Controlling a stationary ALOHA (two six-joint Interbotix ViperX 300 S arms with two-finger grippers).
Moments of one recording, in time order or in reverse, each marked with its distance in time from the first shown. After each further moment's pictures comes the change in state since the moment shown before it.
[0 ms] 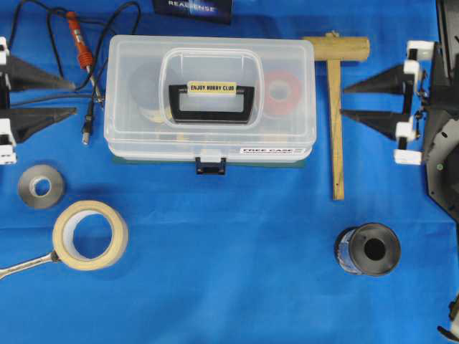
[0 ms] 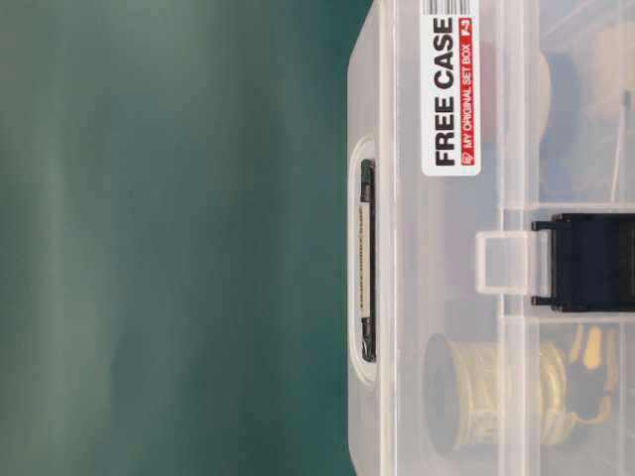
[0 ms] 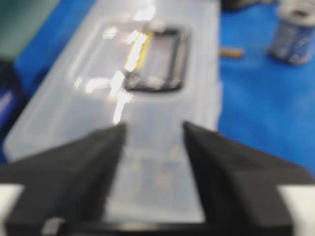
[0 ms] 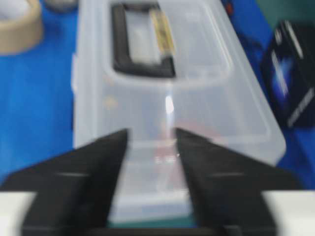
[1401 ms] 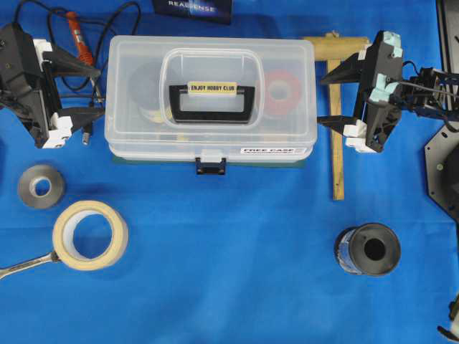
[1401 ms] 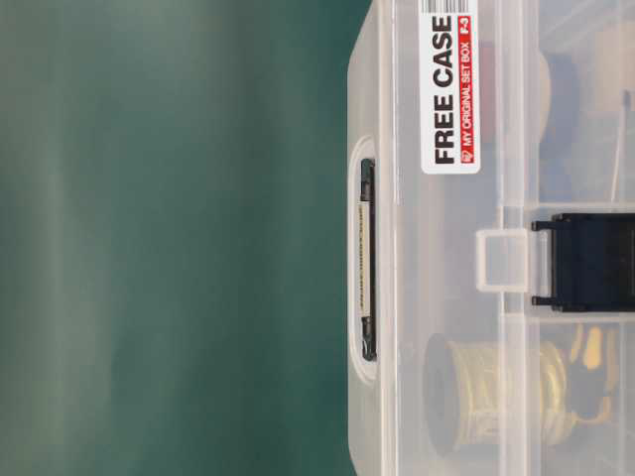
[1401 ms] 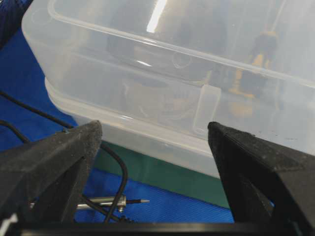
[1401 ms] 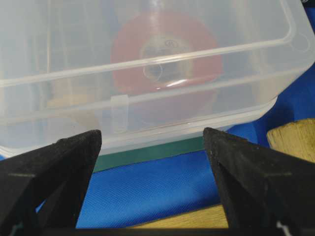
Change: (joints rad) left arm 0.126 0.436 -0.023 0.000 -0.137 0.011; right arm -0.089 0.353 -0.061 -0.003 0.008 -0.002
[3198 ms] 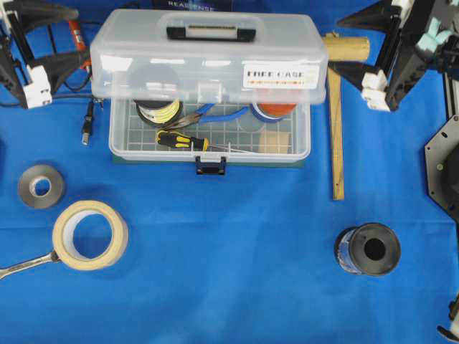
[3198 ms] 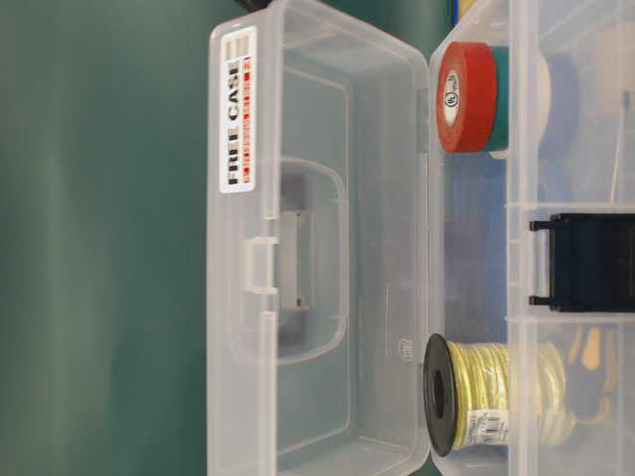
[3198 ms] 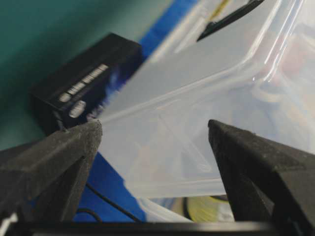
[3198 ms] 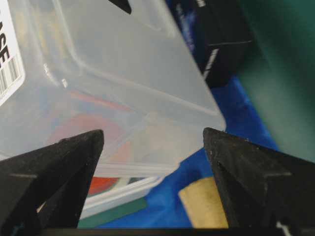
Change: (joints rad) left arm 0.172 -0.196 -0.038 0.000 -0.072 -0.003; right arm -0.155 -0.169 -0.103 -0.018 0.055 -0.008
